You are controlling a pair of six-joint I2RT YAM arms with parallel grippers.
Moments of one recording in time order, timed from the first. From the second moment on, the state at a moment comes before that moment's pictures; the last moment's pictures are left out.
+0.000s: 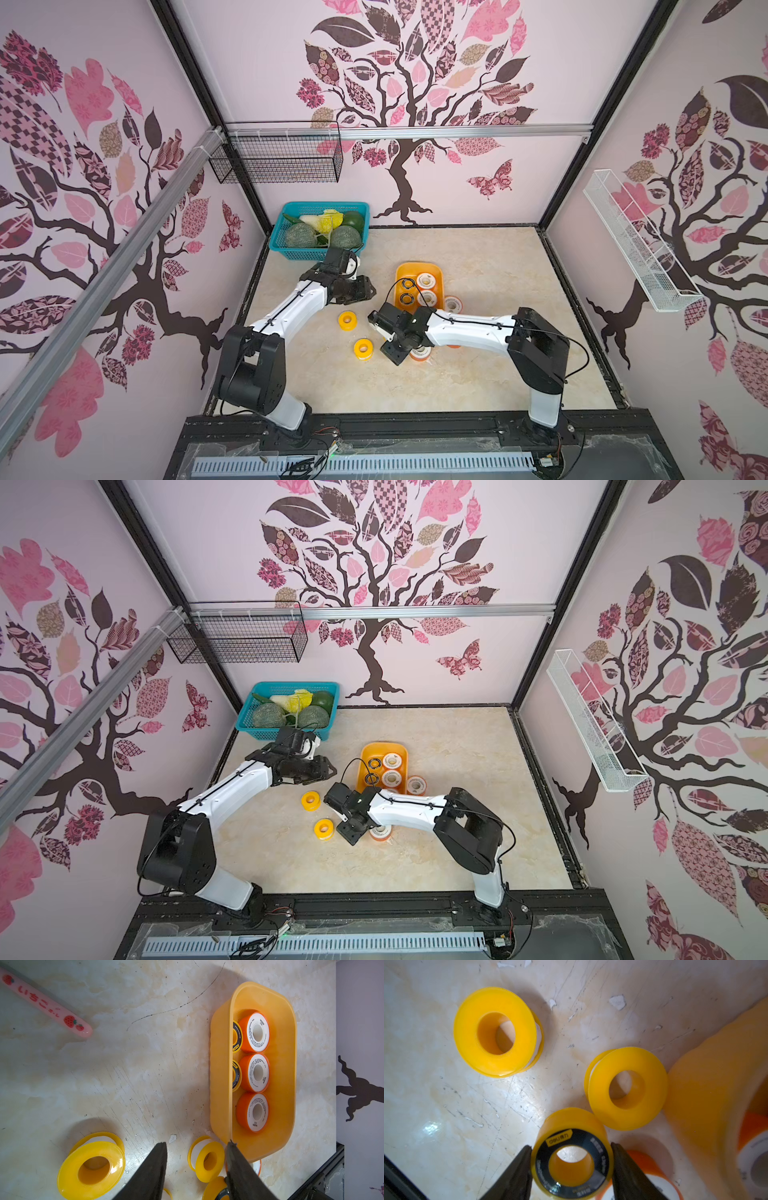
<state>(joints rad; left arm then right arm) -0.29 1.55 1.11 -0.56 0.35 -0.40 1.05 1.87 1.33 -0.67 0.03 0.17</state>
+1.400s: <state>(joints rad) -0.40 1.83 1.19 -0.42 0.52 -0.47 0.71 1.92 1.51 -0.79 -0.09 0.24</state>
